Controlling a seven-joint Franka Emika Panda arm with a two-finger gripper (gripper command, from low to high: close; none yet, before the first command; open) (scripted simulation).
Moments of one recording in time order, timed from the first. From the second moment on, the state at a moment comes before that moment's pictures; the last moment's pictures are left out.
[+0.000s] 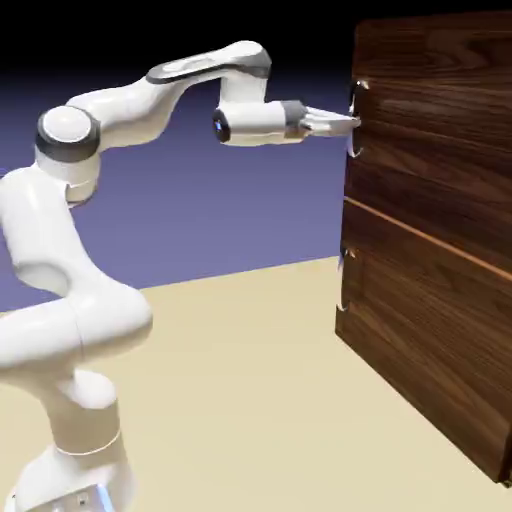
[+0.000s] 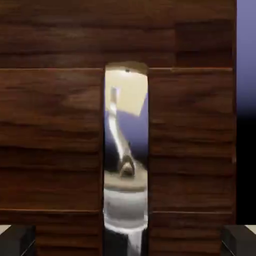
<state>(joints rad) -1.50 -0.81 1.55 -1.52 2.76 3.28 1.97</state>
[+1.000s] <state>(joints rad) -0.48 -0.80 0.79 -2.30 2.48 2.89 1.98</state>
